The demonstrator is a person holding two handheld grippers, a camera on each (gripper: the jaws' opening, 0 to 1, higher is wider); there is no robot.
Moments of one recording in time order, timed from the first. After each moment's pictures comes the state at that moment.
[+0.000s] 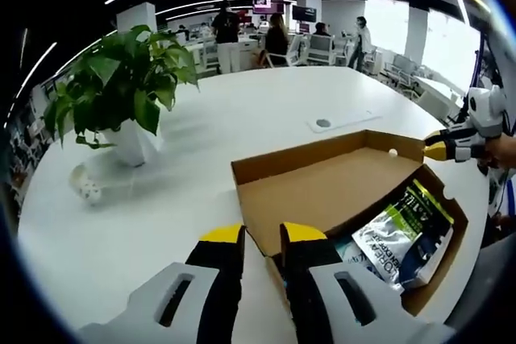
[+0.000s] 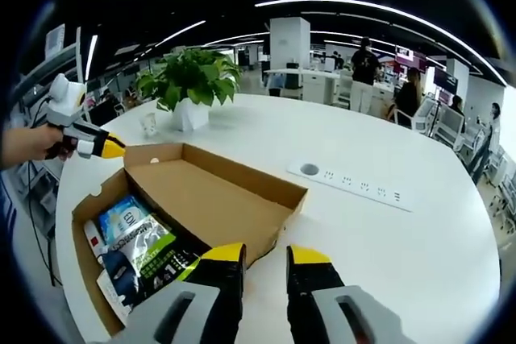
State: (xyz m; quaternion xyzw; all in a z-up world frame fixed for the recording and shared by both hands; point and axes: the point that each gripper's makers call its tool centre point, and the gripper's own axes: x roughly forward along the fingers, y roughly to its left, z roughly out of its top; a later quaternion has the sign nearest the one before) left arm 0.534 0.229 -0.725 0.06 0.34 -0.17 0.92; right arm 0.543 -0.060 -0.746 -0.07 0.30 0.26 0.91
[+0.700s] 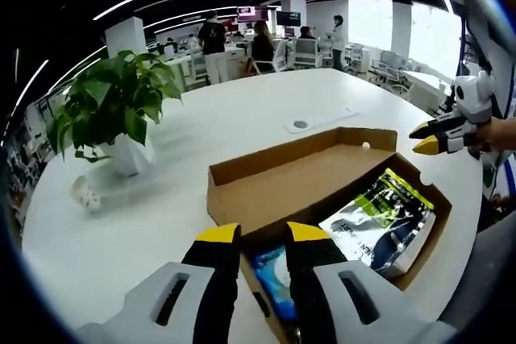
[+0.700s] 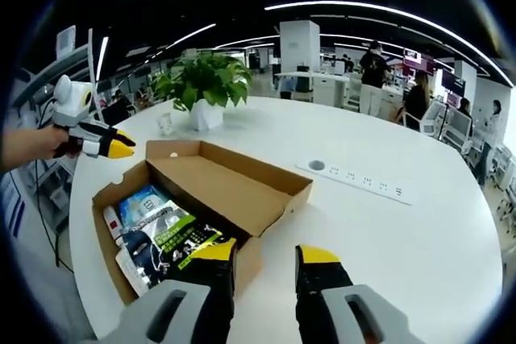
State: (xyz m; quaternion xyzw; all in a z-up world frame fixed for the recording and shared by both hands) left arm 0.495 0.196 -0.715 0.09 0.32 -0.20 0.92; right arm 0.504 -0.069 -0.741 -0.06 0.30 0.29 0.91
